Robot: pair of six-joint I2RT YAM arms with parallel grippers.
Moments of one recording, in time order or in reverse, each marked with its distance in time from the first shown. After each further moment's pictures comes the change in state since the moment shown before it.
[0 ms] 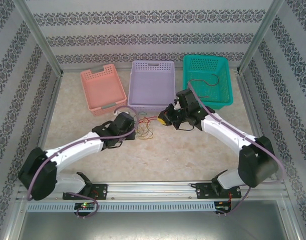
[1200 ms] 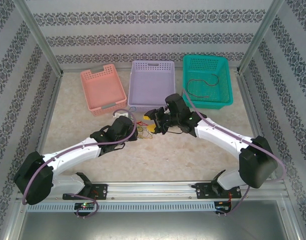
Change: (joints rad) left arm -0.040 -0.098 -0.103 0.228 0.050 -0.098; right arm 0.175 -0.015 -0.005 0.157 0.009 0.485
